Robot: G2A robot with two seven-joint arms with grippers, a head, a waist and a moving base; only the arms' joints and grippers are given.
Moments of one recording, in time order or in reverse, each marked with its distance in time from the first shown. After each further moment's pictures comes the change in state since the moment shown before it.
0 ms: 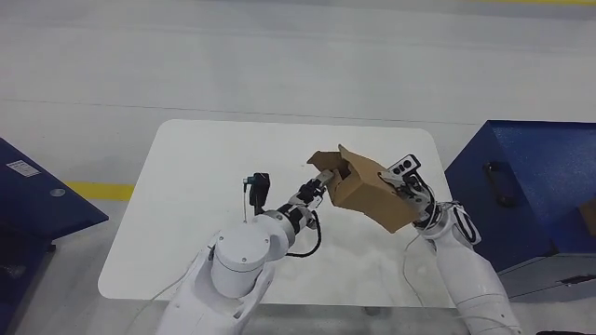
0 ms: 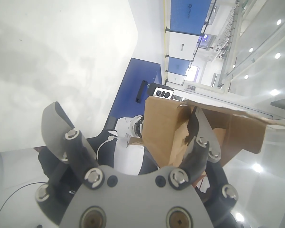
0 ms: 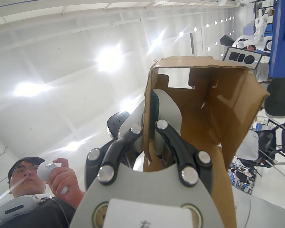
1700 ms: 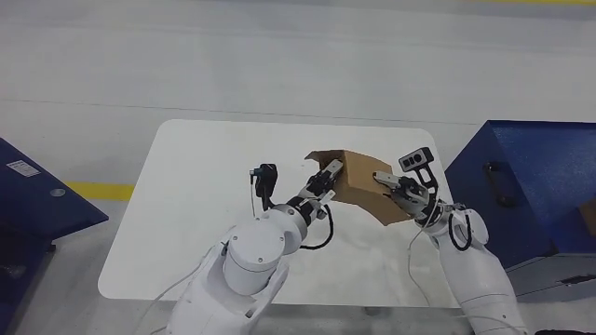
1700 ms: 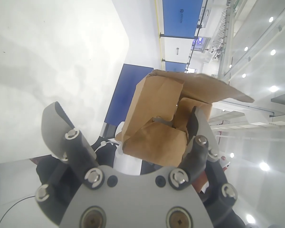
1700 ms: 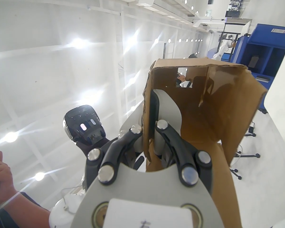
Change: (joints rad) left arm -0.049 -0.027 0.054 0.009 0.012 -0.021 0.091; right arm -0.006 0.009 0.034 -0.051 -0.176 -0.252 -0.043
